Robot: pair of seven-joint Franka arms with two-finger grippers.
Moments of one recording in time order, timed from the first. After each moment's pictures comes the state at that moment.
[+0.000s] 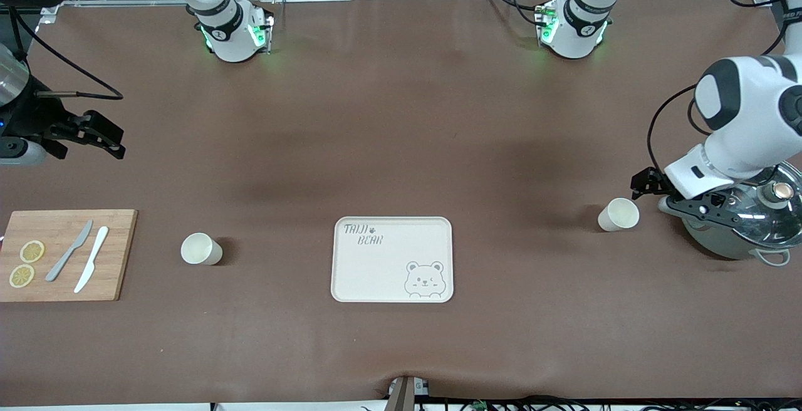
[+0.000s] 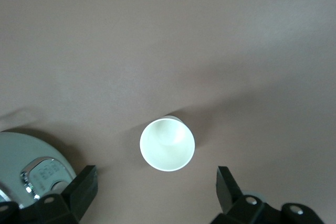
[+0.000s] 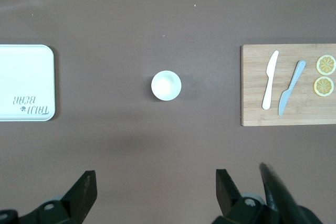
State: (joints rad) left arm 0.06 0.18 -0.05 -2.00 0.00 2.25 0.39; right arm 0.18 0.05 -0.12 -1.53 -0.03 1.66 0.07
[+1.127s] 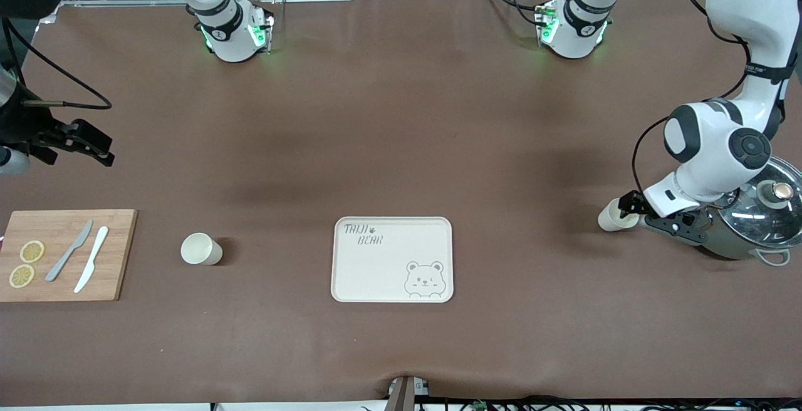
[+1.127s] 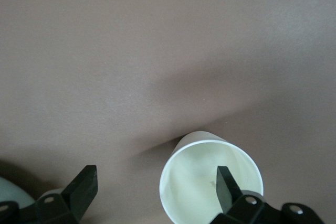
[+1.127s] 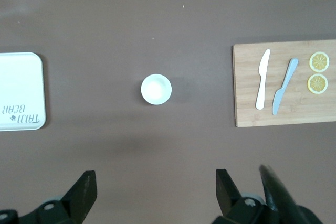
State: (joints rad) left arm 0.13 0.38 -0.05 -2.09 0.00 2.59 0.48; right arm 0.15 0.07 -0.13 -1.54 -0.03 1.68 0.07
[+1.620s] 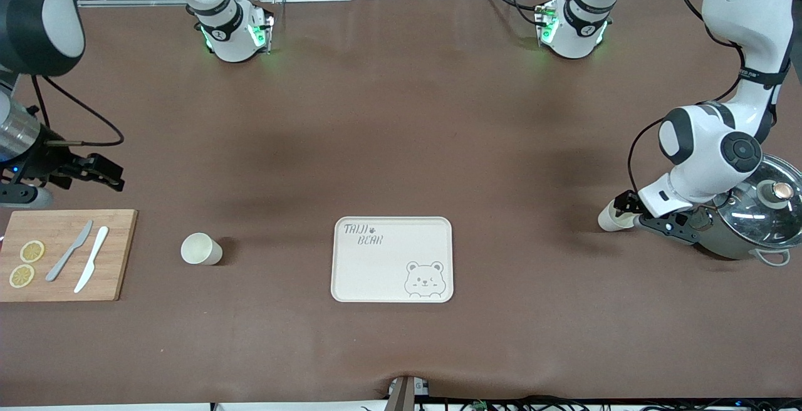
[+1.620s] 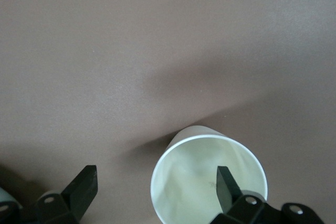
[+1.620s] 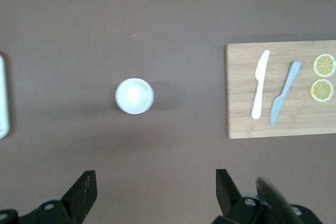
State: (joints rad) left arm 0.13 0.40 -0.05 -2.10 0.00 2.59 0.48; right arm 0.05 0.13 -0.13 -1.65 -0.03 1.85 -0.04
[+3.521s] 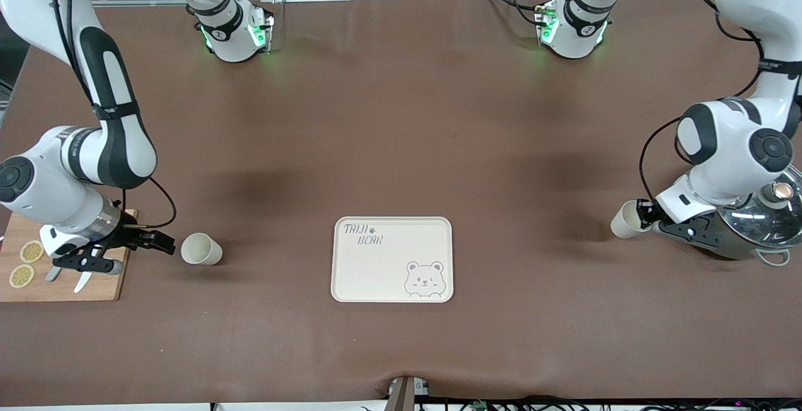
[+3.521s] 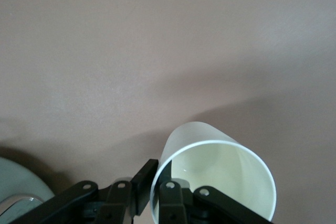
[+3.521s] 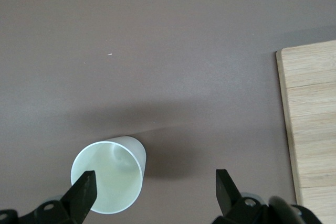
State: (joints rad) left arm 0.16 0.34 -0.10 -1.96 0.00 2.38 0.36; right arm 0.03 0.46 -0.11 -1.80 0.13 2.38 -0.03
